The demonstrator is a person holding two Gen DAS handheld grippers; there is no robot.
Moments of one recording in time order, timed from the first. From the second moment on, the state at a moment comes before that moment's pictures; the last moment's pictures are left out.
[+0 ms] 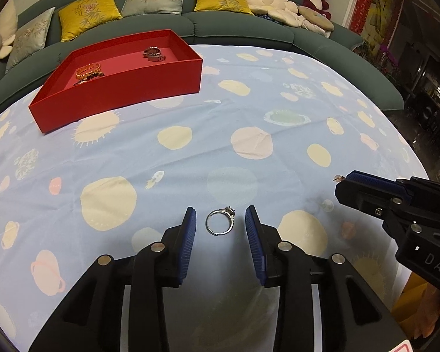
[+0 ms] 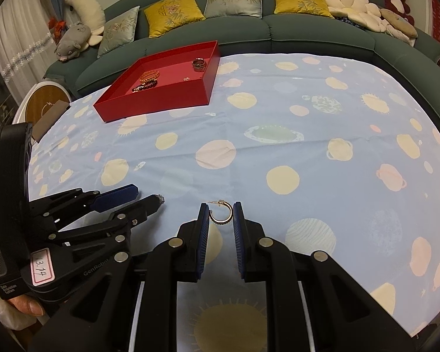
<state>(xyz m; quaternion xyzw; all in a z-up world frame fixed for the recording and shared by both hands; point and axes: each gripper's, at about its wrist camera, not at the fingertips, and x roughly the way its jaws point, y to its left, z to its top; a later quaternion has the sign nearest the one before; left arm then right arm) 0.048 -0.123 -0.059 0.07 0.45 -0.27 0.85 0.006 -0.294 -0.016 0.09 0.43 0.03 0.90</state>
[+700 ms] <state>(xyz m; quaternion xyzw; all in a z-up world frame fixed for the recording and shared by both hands) 0.042 -0.122 -0.050 0.09 0.42 -0.25 0.87 0.009 -0.291 -0.010 0.09 0.43 0.03 0.90</state>
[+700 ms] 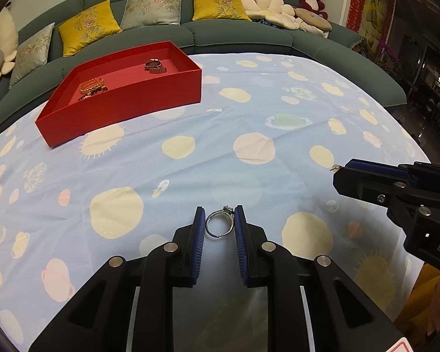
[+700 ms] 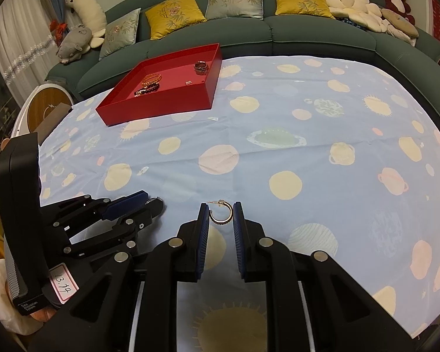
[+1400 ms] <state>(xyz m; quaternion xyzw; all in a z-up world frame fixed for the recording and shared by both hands) 0.090 -0.053 0.066 0.04 0.35 -0.17 0.92 0.068 -0.231 0.066 0.10 0.34 0.09 0.93</state>
